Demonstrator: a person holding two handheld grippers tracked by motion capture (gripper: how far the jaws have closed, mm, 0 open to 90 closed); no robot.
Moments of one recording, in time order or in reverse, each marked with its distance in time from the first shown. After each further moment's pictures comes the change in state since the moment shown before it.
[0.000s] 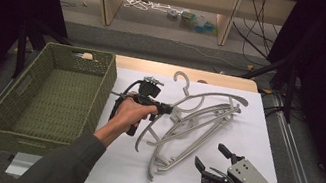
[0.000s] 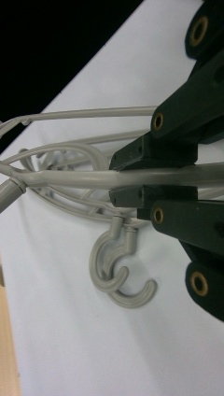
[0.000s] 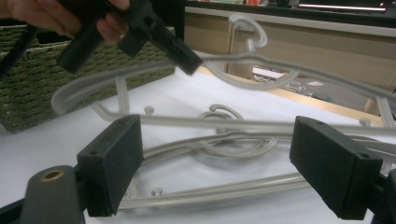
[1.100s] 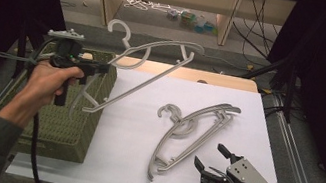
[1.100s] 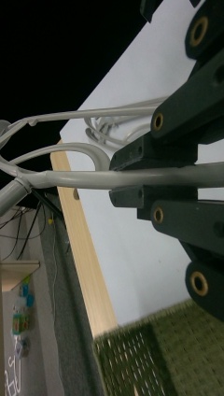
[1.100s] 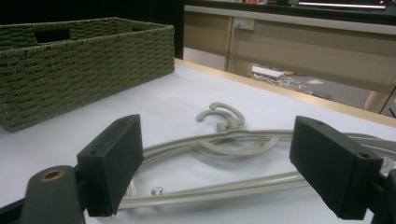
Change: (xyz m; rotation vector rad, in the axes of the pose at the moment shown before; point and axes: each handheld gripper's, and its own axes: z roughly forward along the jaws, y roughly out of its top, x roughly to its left) left arm 0.055 0.019 -0.200 -0.211 0.165 0.044; right arm -0.001 -0.001 0.001 0.028 -0.016 -0.004
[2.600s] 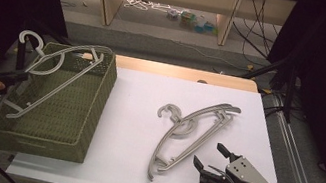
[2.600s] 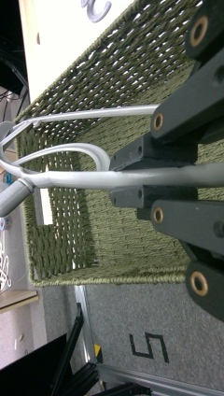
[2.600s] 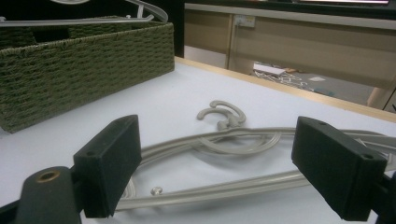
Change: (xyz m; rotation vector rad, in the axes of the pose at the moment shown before) left arm 0.146 -0.101 -0.098 0.041 0.379 -0.040; right arm -0.001 -0.002 0.005 -0.003 0.008 0.015
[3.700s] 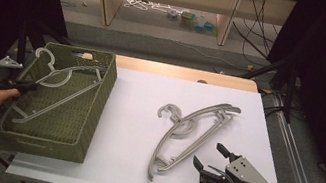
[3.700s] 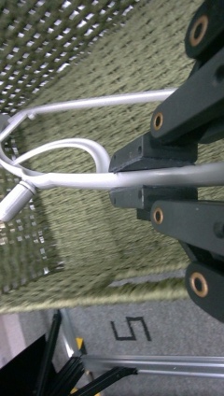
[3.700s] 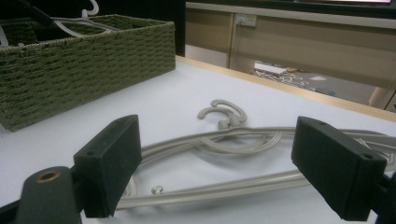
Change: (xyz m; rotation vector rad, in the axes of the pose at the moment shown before) left arm 0.010 -0.020 0.049 0.189 0.031 0.135; right arm 0.000 0.000 0.000 -0.001 0.006 -0.004
